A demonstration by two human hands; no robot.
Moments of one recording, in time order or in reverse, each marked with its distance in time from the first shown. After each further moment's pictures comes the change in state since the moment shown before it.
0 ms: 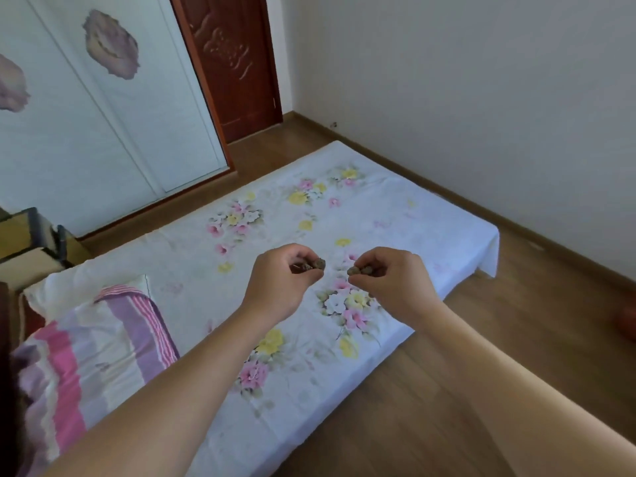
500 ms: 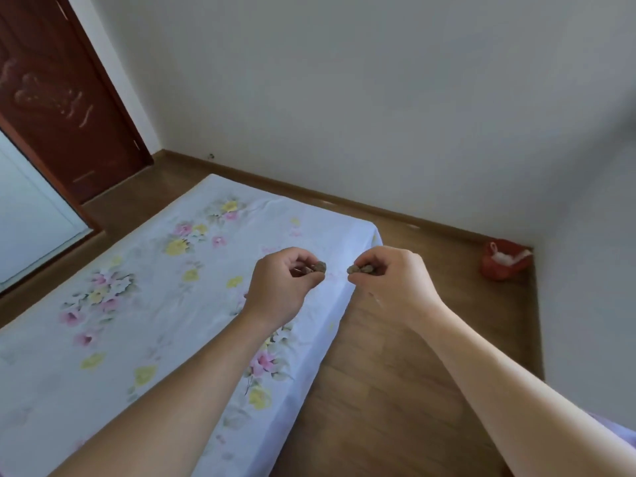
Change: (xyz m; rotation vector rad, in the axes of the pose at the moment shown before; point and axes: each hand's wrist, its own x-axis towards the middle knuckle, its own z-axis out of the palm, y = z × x) left_hand 0.057 0.134 0.213 -0.106 -0.317 0.207; right_hand -0.019 0.091 -0.213 -0.028 0.381 0.173
